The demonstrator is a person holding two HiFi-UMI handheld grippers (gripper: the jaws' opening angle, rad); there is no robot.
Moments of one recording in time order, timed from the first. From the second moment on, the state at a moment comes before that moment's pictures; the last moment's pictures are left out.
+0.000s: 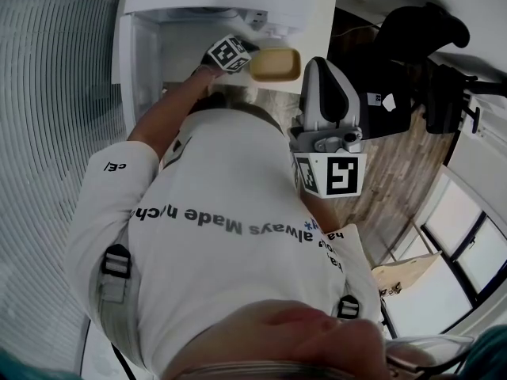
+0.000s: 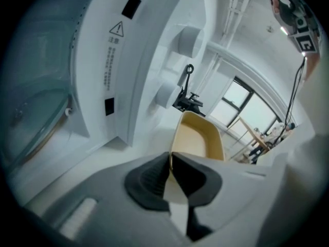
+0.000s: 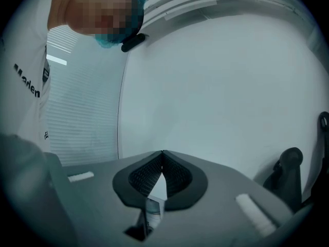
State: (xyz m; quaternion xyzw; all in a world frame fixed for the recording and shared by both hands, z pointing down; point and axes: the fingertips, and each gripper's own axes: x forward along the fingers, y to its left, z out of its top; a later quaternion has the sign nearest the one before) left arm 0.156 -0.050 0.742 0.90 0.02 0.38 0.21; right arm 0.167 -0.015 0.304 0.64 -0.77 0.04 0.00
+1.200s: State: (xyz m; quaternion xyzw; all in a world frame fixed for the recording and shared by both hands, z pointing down) left arm 0.114 -0.081 0.686 0.94 -0.12 0.28 0.18; right arm 0.160 -0.021 0.303 0.62 -0.78 0.04 -0.01
